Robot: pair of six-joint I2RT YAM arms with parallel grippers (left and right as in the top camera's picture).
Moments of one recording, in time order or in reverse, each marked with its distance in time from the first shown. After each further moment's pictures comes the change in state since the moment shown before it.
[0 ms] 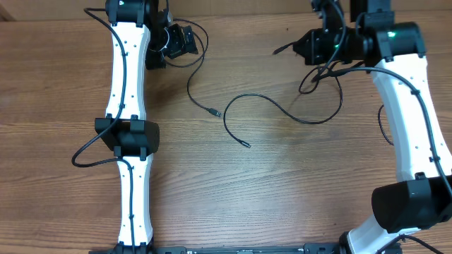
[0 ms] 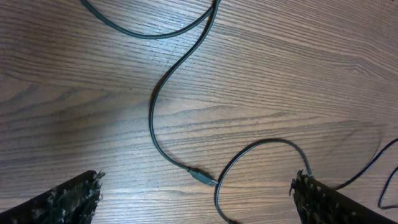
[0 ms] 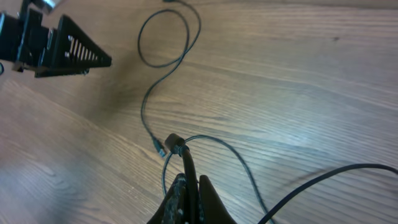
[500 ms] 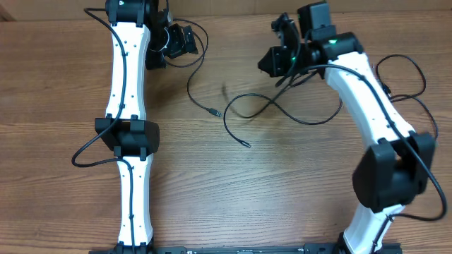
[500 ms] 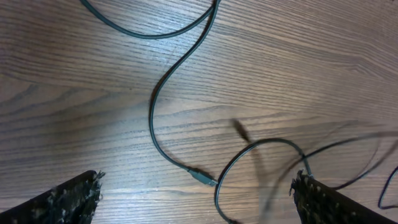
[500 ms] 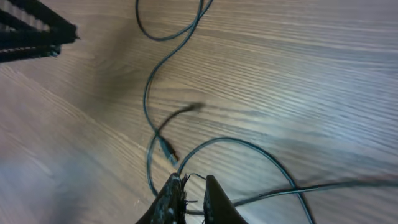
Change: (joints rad) left arm 0.000 0.000 0.000 0.000 0.000 0.000; right arm 0.121 0.163 -0.119 0.209 0.000 0.117
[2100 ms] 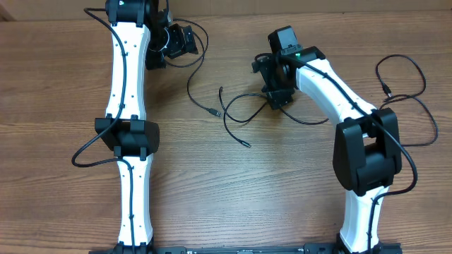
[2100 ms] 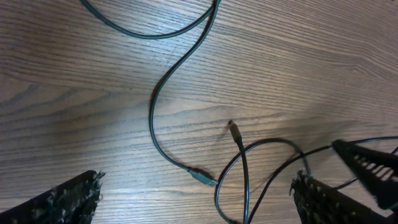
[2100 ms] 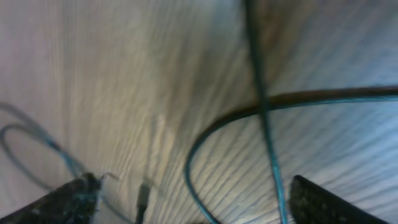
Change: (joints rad) left arm 0.000 0.000 0.000 0.000 0.000 0.000; right arm 0.078 0.168 -0.066 0.020 0.323 1.337
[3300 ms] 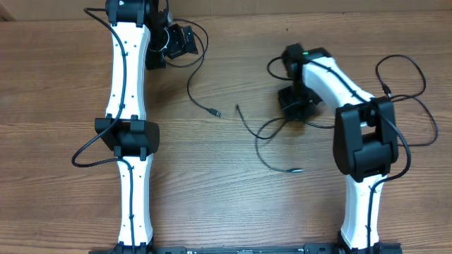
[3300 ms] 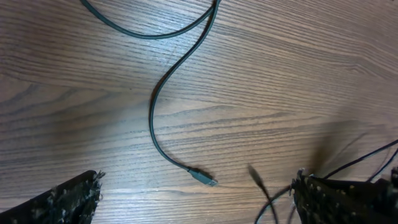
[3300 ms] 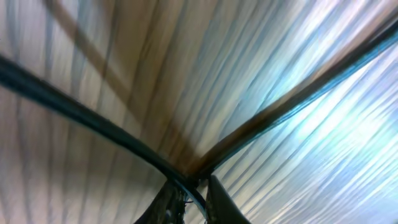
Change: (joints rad) left arm 0.000 0.000 0.000 0.000 0.000 0.000; right arm -0.102 0.117 0.022 -0.370 0.104 -0.121
